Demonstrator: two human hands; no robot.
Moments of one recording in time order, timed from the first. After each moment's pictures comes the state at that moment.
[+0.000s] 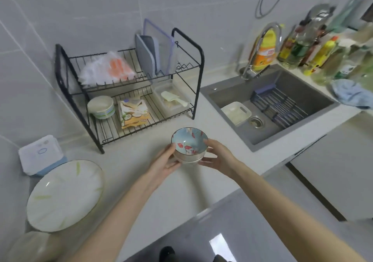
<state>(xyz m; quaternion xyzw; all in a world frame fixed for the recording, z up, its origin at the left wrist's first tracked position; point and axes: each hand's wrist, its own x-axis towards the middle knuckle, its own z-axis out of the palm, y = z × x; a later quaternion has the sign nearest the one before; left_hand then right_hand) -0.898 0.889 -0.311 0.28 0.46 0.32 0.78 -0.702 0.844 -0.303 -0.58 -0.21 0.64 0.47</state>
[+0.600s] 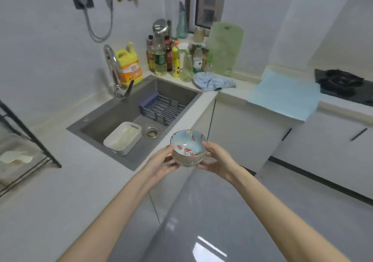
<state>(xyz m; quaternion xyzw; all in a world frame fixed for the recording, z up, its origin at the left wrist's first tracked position) -0.540 0.750 -0.252 0.42 0.37 0.09 0.82 -0.407 0.608 -0.257 -0.61 -0.03 0.46 0.65</state>
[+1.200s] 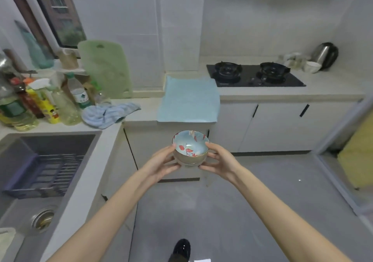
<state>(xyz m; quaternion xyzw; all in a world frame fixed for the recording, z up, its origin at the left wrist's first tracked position) -0.209 0.640 -0.247 0.52 0.20 -0.16 0.82 -0.185 0.439 -0.249 -0.57 0.14 0.24 0.78</state>
